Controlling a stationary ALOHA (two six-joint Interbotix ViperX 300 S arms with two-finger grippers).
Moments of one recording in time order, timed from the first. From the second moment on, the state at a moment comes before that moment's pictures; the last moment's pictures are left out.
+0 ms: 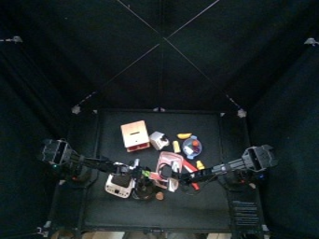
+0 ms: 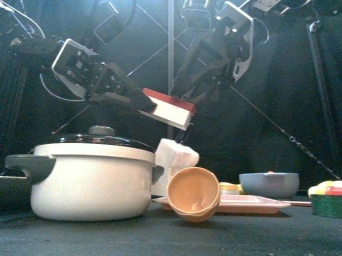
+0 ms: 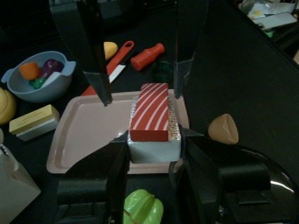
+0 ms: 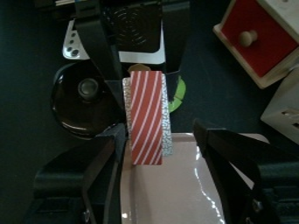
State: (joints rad) left arm -0.11 -0.08 0.90 -0.12 -0.45 0.29; right arm 0.20 -0.06 0.57 -1.12 0.35 1.34
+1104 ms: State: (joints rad) left arm -0.11 -0.08 0.90 -0.11 -0.45 0.29; right arm 0.20 -0.02 0.56 -1.12 0.34 1.34
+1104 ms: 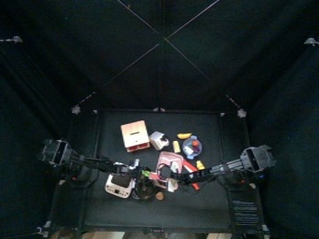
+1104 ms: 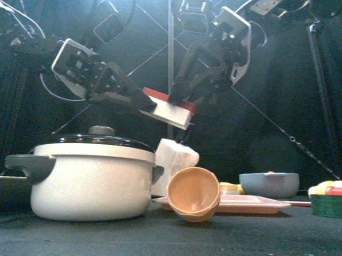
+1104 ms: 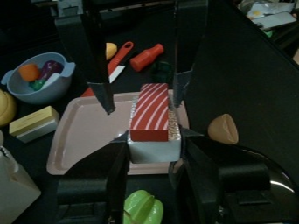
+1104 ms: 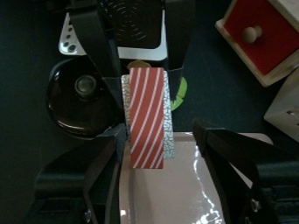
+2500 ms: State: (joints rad) left arm -0.09 -0.08 0.91 -0.11 -0.46 0.29; right arm 0.19 -0.03 0.57 -1.09 0.36 1.34
